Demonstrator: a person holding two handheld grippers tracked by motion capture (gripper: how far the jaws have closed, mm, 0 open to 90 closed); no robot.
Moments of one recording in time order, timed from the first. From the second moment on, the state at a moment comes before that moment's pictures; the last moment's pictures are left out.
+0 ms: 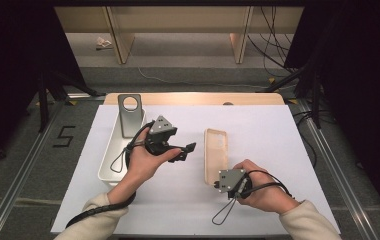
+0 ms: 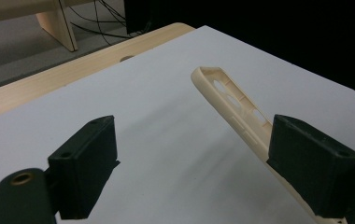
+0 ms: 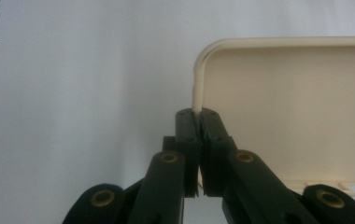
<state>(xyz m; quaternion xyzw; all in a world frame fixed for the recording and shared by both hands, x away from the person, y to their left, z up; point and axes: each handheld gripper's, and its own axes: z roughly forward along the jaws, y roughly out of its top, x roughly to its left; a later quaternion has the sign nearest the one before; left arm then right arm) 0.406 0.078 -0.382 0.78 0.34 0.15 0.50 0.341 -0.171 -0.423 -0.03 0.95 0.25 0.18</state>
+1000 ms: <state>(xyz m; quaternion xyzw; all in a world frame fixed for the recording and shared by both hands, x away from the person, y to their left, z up) 0.430 0.040 -0.388 0.79 0.37 0.10 0.48 0.336 -0.164 -0.421 -0.05 0.95 0.25 0.19</state>
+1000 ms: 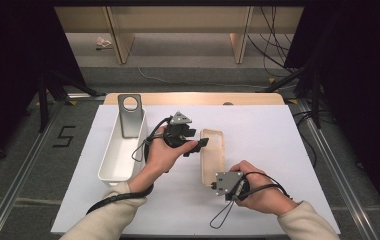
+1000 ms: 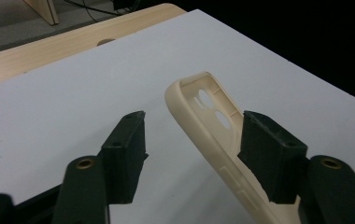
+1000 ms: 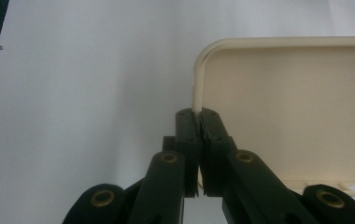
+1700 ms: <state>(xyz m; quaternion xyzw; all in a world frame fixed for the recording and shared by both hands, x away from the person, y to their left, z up) 0.435 0.037 -0.394 0.79 0.39 0.06 0.48 0.336 -0.162 -0.421 -0.06 0.95 0.25 0.19</state>
